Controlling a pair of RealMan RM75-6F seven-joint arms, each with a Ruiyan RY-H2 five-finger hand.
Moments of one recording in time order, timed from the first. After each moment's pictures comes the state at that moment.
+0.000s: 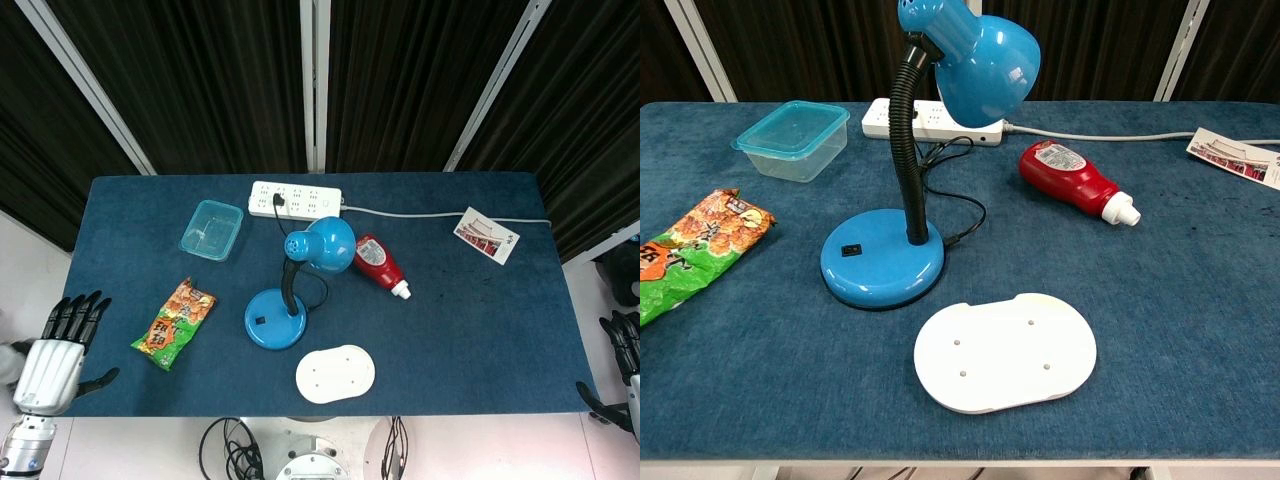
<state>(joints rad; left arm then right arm) -0.06 -1.12 0.01 -1.75 1.67 1.54 0.18 -0.11 -1.02 -0.01 -1.57 -1.67 1.72 0.16</state>
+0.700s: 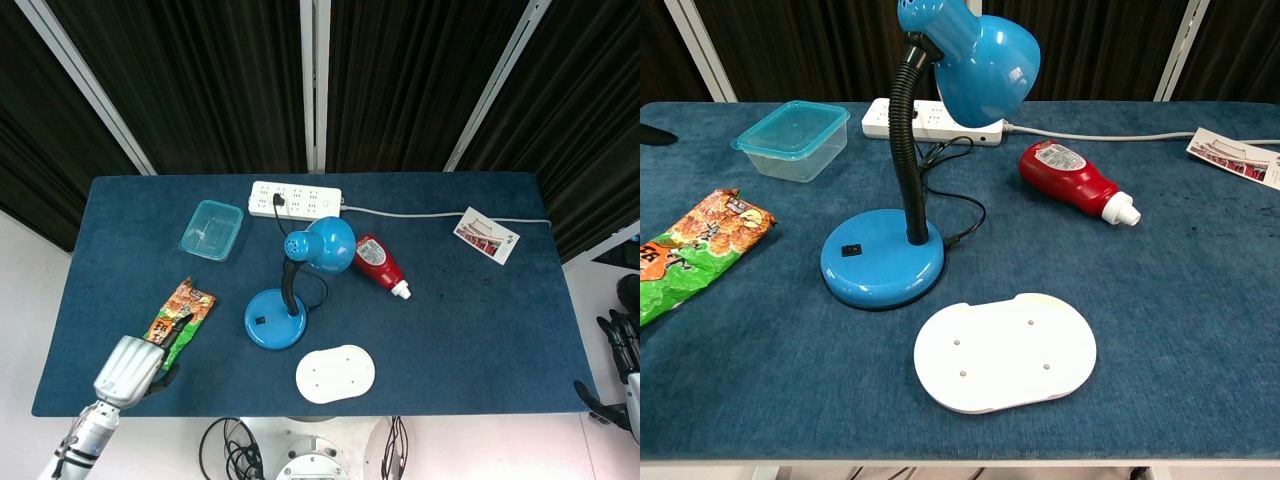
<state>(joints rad) -0.20 -1.22 0.03 -1.81 1.68 1.27 0.31 -0.11 -1.02 -0.01 -1.57 -1.67 1.71 0.17</state>
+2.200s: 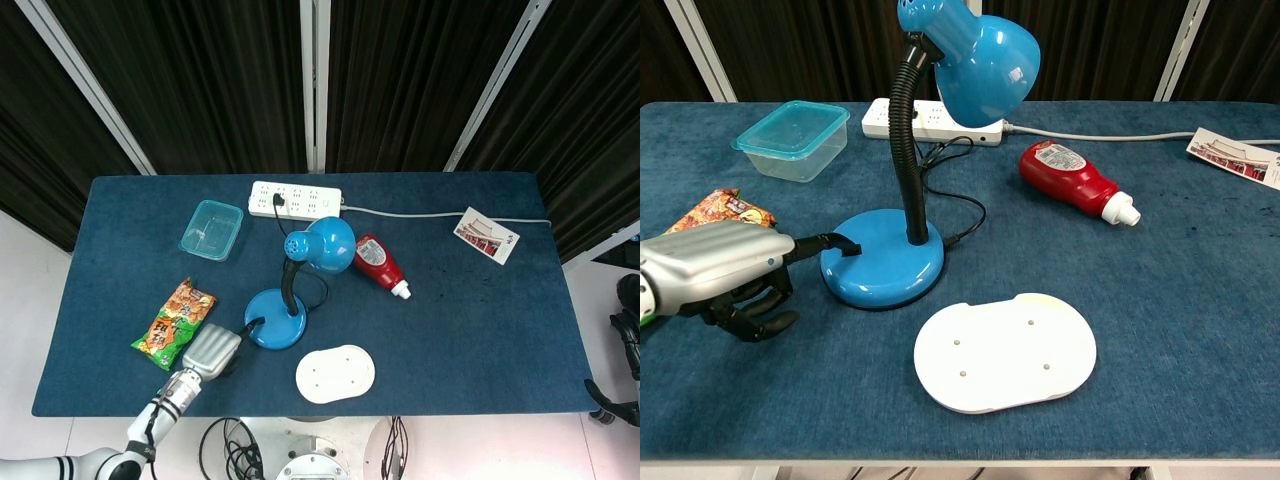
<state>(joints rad) -0.50 -1.54 -0.03 -1.67 1.23 0.95 0.56 -0.10 -1.03 0.00 -1.52 -1.61 1.67 0.23</state>
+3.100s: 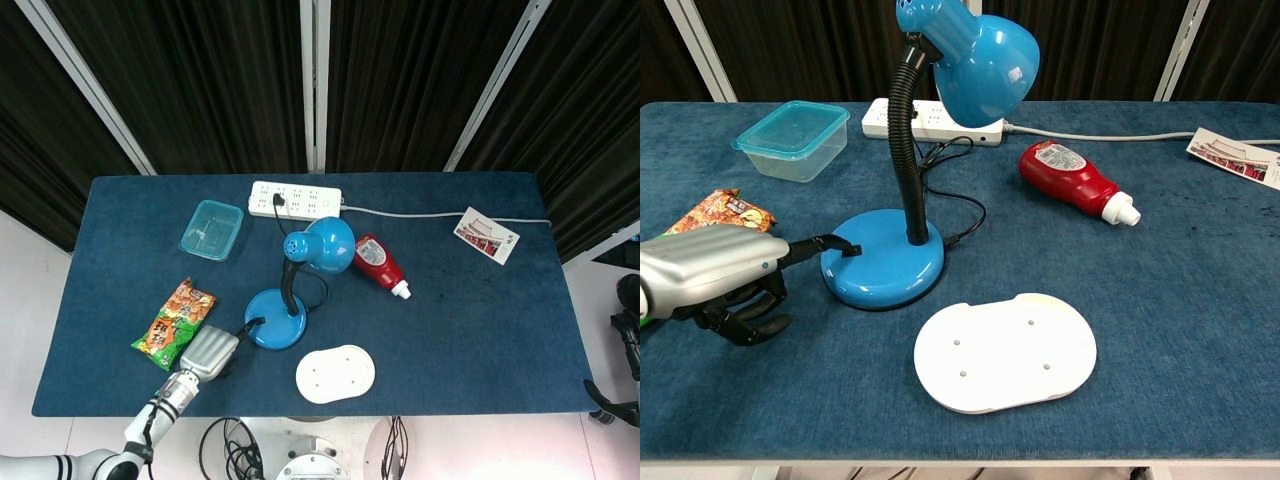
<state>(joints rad) -0.53 -1.53 0.02 -1.69 1.19 0.97 0.56 -0.11 -1.03 0.00 -1.52 -1.60 1.67 0.23</state>
